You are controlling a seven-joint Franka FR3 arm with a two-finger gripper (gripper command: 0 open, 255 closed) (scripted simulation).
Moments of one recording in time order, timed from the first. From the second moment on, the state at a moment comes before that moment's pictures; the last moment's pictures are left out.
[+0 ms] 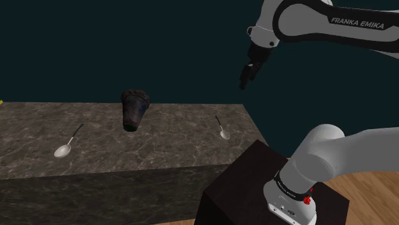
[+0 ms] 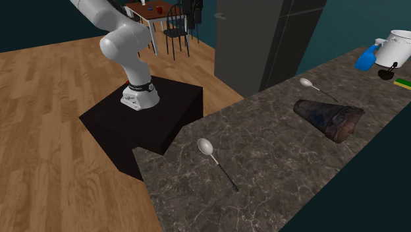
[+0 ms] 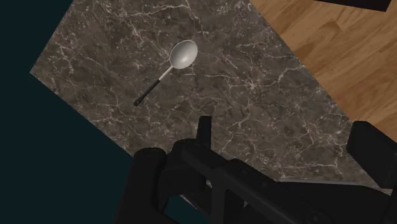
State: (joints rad) arm 0.00 -0.80 0.03 -2.40 -0.04 1.69 -0.13
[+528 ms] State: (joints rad) arm -0.05 -0.67 0.00 -2.48 -0.04 1.88 -0.08
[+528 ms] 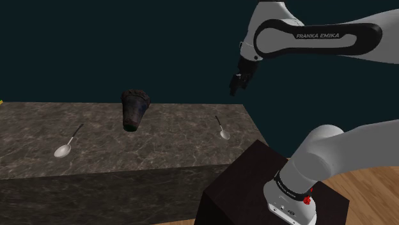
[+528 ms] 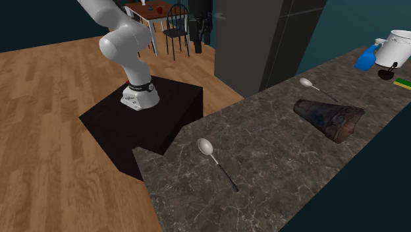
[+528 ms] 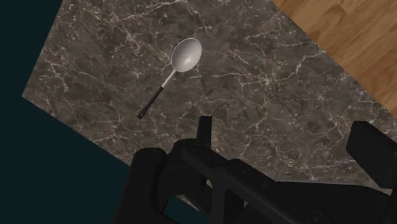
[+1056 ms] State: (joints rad) arm -0.10 -0.44 -0.05 -2.52 -0.02 2.13 -0.02
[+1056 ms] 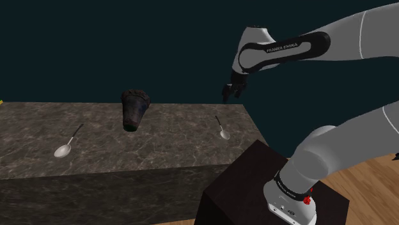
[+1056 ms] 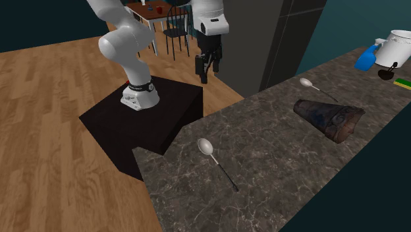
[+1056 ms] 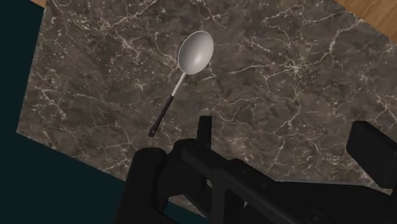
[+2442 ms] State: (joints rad) arm -0.23 0.34 -0.13 -2.32 0.31 2.65 -0.10
